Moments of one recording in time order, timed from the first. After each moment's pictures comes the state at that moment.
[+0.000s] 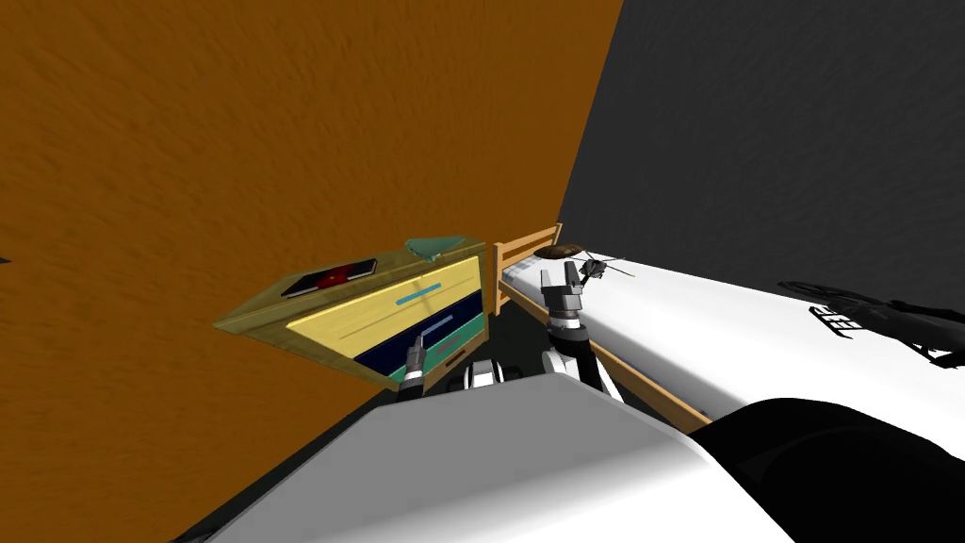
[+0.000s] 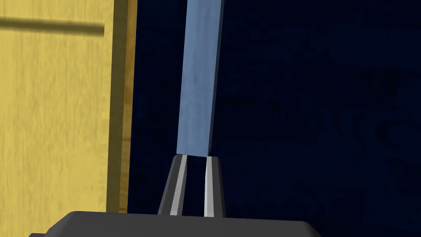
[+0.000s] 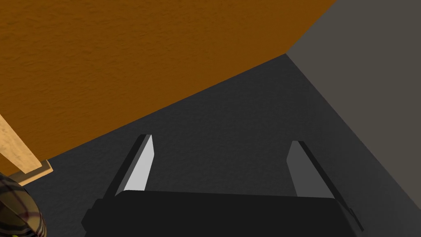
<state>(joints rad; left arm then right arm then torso) 0.19 0.09 0.03 -0.94 0.07 -0.92 0.02 0.54 0.02 0.06 -2.28 0.04 -0.59 -0.11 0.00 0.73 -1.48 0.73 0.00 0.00</state>
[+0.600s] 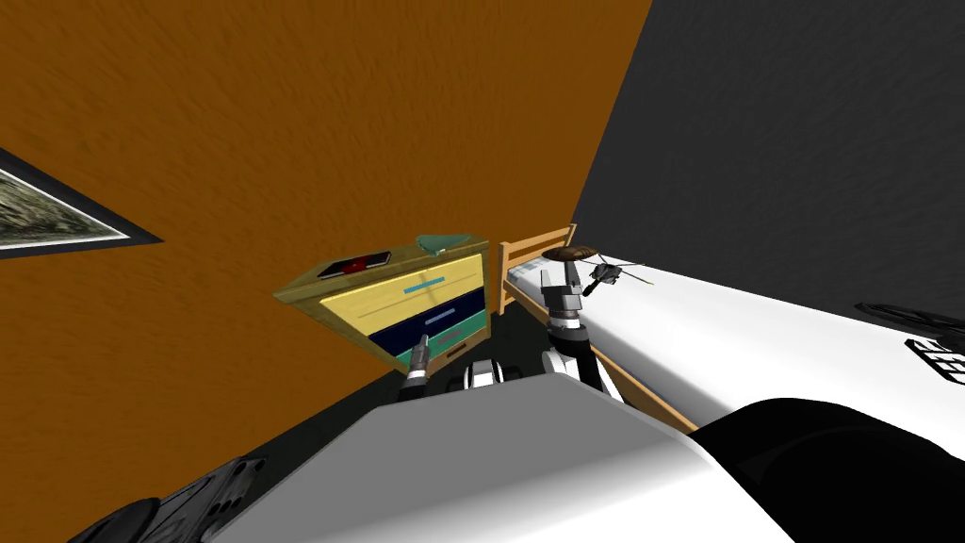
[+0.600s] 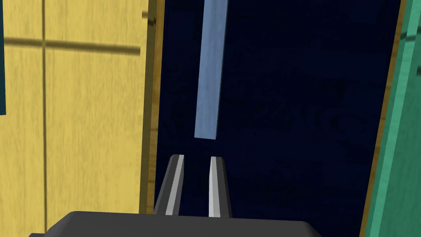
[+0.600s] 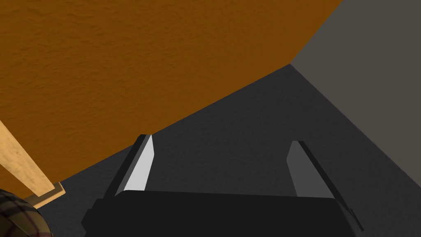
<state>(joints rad) 0.22 0.11 -0.04 -1.02 0.04 -0.87 0.07 0.54 0.02 0.06 -2.28 0.04 -0.59 -0.11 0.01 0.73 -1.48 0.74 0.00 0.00</state>
